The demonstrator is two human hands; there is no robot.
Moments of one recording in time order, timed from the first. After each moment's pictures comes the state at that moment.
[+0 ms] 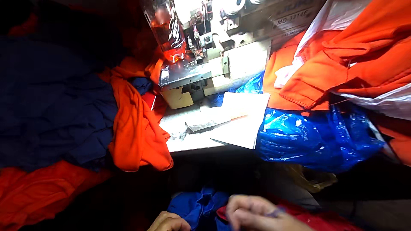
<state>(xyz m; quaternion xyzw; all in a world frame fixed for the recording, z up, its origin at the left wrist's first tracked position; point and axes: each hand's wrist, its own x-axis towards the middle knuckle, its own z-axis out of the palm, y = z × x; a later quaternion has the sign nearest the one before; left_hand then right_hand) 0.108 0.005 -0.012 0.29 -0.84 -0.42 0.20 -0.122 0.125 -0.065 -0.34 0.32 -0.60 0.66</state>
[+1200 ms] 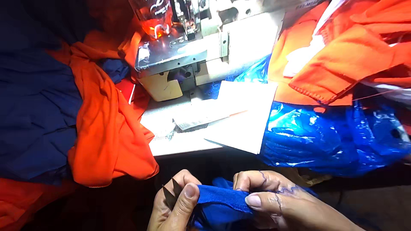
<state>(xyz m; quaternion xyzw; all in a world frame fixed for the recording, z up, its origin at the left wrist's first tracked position) 0.012 -0.016 -0.015 0.25 -0.51 -0.78 0.27 -0.161 0.103 -0.051 -0.29 0.33 -0.63 0.64</state>
